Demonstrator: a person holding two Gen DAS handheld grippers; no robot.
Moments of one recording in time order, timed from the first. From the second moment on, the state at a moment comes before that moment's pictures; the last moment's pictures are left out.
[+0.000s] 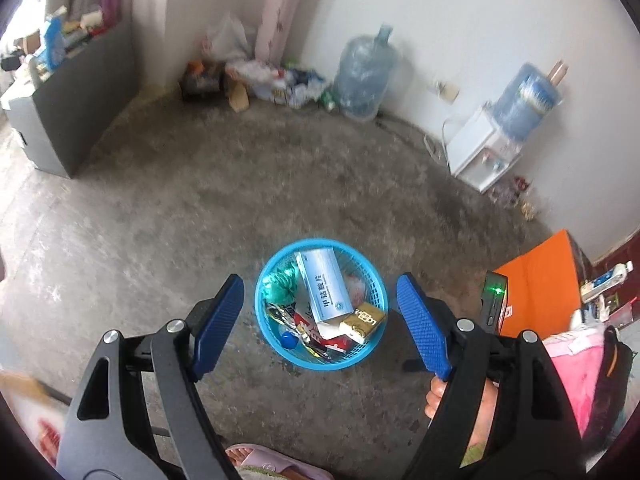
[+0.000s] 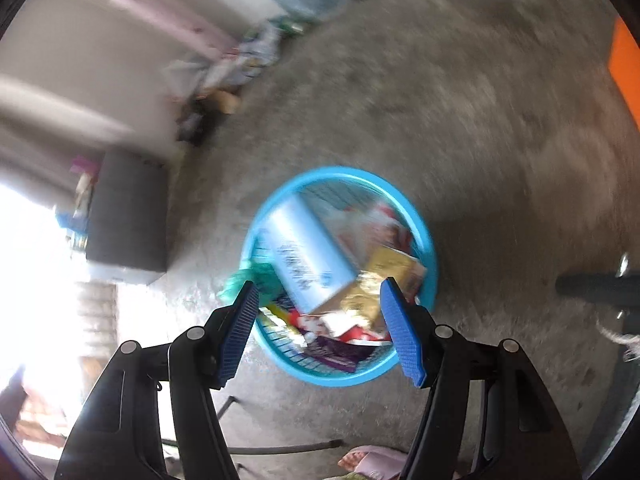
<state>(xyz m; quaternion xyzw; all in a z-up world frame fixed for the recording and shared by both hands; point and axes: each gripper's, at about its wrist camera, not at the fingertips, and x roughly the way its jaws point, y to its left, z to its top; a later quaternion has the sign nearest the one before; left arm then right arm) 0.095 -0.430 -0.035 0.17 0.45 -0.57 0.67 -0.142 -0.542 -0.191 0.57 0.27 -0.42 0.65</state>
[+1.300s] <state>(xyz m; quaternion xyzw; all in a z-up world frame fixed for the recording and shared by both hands) 0.015 0.001 0.034 0.01 0.38 -0.05 0.92 -0.020 -0.200 0.095 0.09 0.33 -0.10 0.93</state>
